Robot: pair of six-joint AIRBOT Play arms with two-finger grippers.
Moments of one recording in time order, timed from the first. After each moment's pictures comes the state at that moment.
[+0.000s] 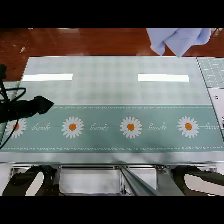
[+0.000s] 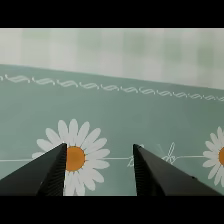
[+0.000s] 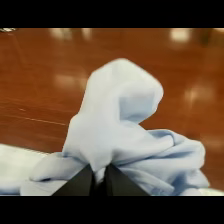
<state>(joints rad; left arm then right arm) 0.09 -0.63 0.73 1.14 -1.11 -1.53 0.03 -1.37 2.04 -1.28 1.05 1.38</state>
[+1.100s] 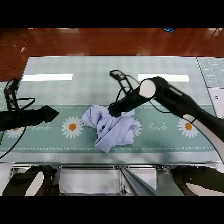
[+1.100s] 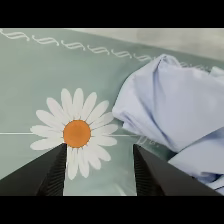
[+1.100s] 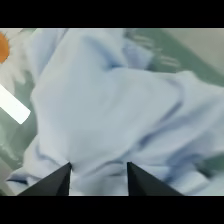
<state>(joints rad) 0.10 -0.66 0.62 1.12 -1.12 -1.51 0.59 -1.38 1.22 -1.14 1.06 1.53</state>
